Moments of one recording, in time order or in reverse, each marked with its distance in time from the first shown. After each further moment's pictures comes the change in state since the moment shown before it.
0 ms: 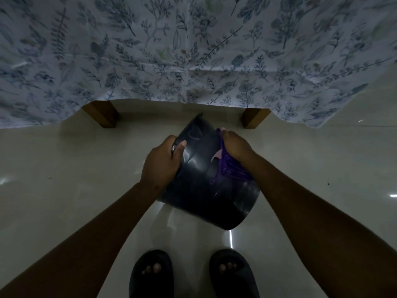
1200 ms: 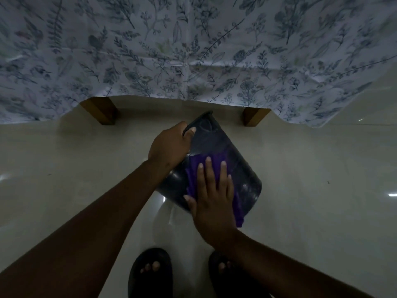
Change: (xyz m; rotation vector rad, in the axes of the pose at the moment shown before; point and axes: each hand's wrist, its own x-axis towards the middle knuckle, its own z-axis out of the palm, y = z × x) left_hand 0.034 0.021 0.002 0.082 -0.100 -0.021; right_hand -0.153 0.031 0.107 -0.540 0.390 -0.469
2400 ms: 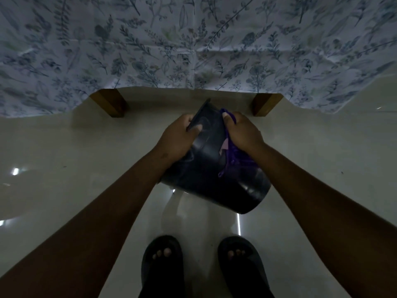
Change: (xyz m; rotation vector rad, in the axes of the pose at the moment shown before) left_hand -0.017 0.011 -0.018 -0.248 -0.130 -0.084; right_hand 0.155 0.074 -0.029 0.439 -0.176 0.314
